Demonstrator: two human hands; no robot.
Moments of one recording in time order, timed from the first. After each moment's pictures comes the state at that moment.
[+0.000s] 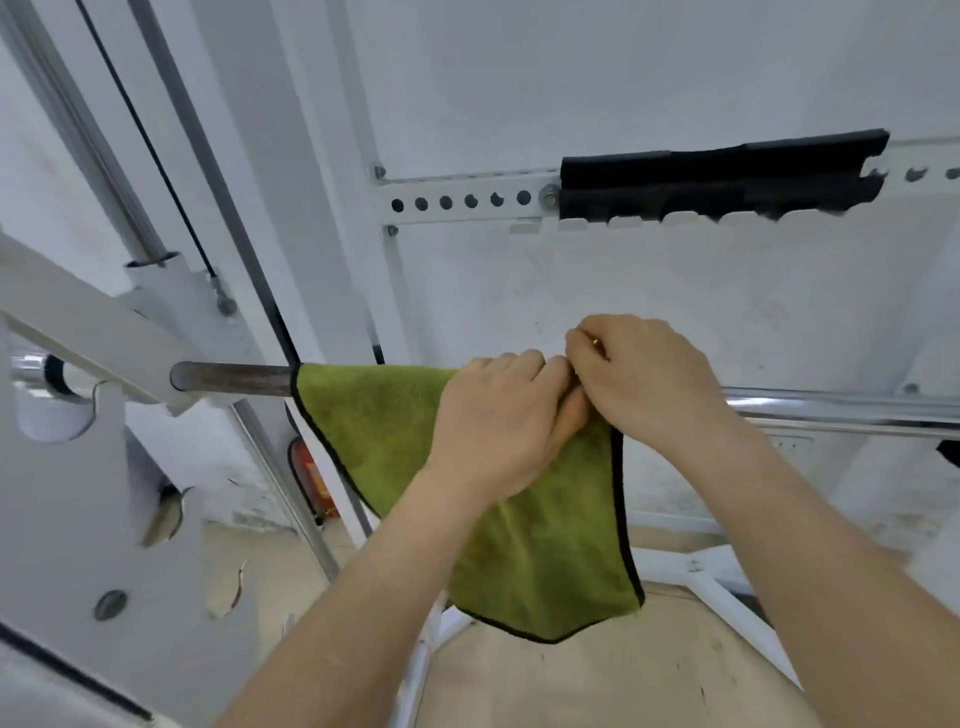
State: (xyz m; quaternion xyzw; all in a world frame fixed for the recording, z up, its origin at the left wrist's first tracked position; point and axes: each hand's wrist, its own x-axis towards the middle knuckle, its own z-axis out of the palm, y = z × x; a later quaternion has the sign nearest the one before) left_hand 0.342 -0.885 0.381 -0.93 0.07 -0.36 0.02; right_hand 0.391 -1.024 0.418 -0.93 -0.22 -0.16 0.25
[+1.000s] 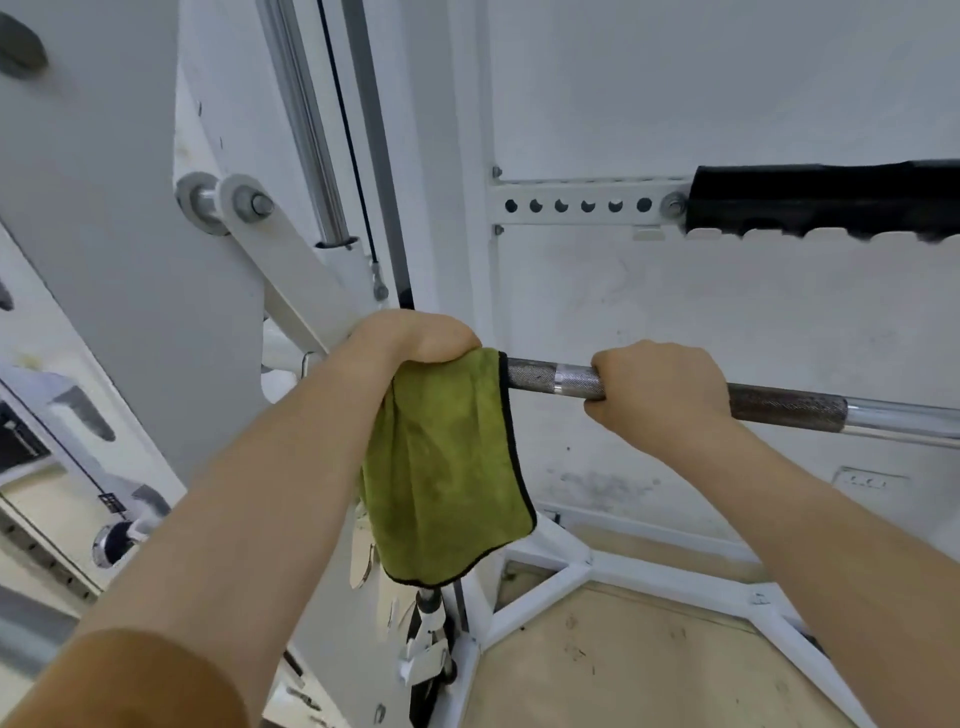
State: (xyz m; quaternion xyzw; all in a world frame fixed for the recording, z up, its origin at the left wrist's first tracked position) left_hand 0.343 -0.652 0.449 -0.98 -0.11 0.15 -0.09; right_hand 0.357 -0.887 0.412 -0.93 -0.30 -0.19 -0.04
